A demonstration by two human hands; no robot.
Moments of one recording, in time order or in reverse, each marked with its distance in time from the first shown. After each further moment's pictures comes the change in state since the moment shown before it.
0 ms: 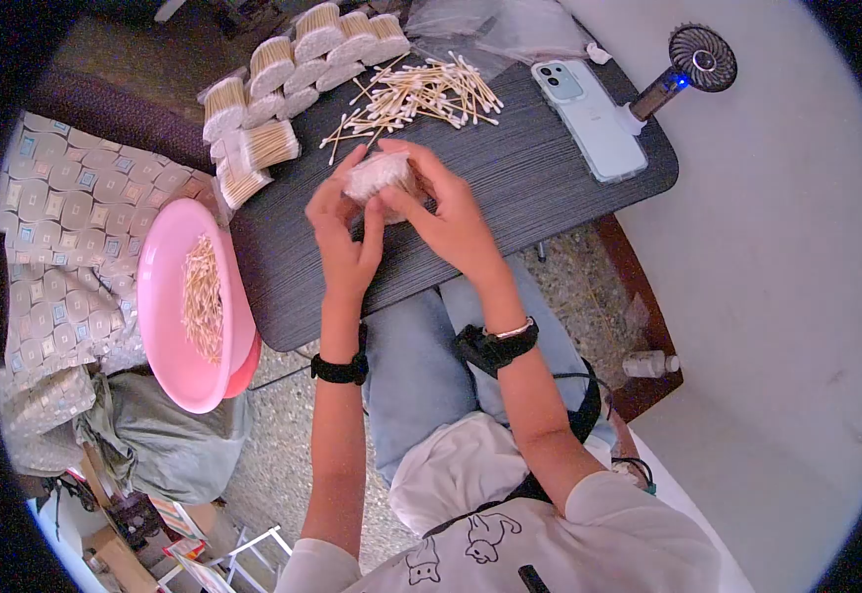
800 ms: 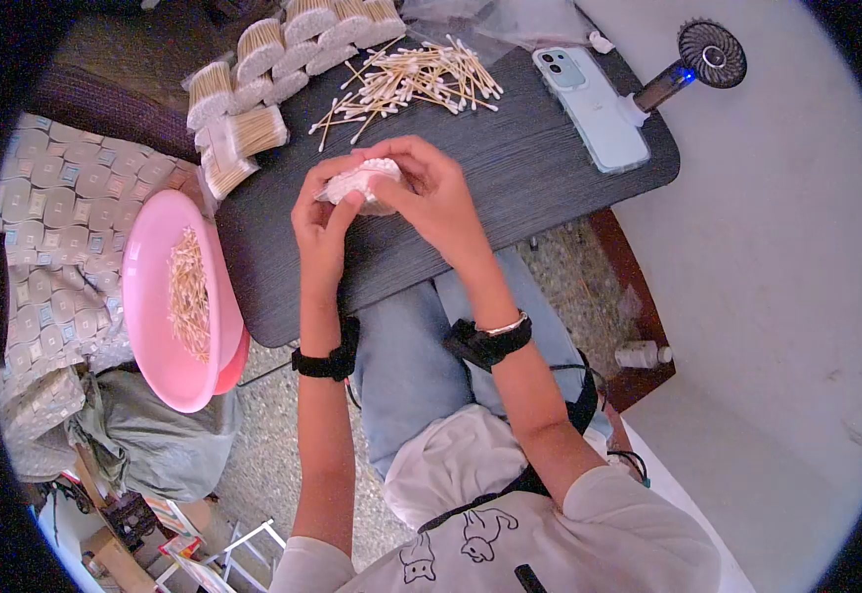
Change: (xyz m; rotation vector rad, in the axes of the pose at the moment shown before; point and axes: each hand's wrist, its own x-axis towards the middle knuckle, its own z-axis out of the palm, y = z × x) left_hand 0.004 -0.010 -0.016 -0.659 -0.155 -0.331; right_hand 0.002 -0.004 0.009 0.246 0.039 0.143
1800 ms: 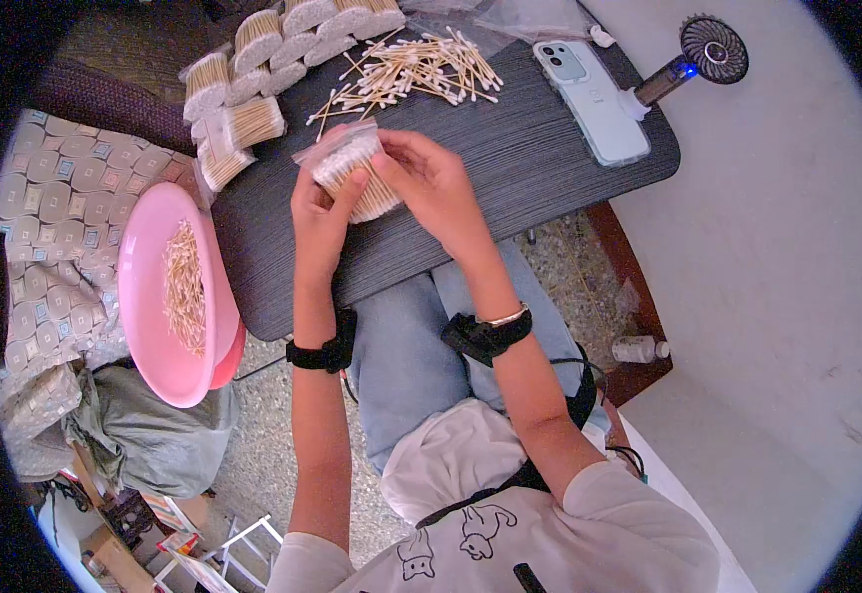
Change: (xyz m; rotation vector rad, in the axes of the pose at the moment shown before) left_hand 0.002 -0.007 0.001 -0.021 0.074 -0.114; right_hand 0.000 0.007 -0.002 -0.051 0.063 0.046
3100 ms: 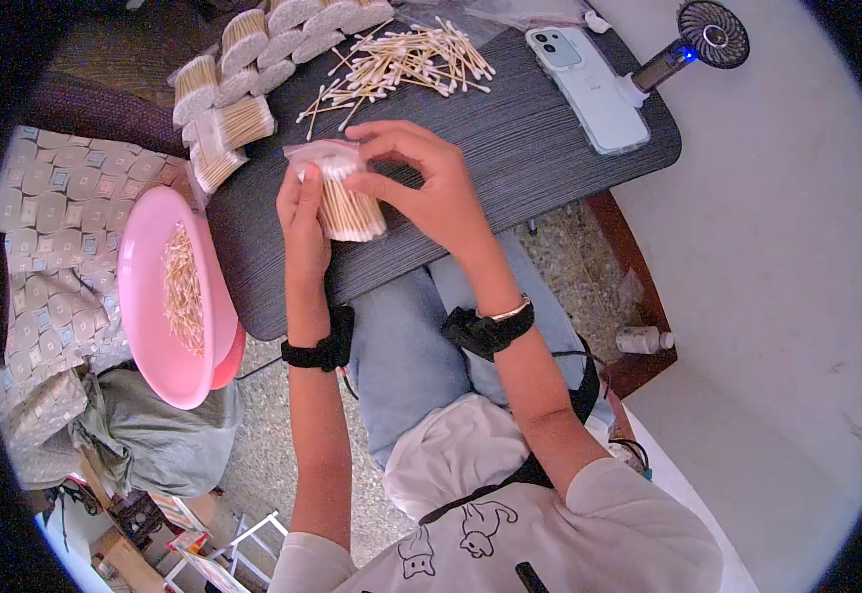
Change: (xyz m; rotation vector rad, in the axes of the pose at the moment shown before) left_hand -0.004 -0.002 -0.008 -0.097 0.028 -0.063; right_hand 0.002 -0.004 -0.006 -0.244 -0.072 -0.360
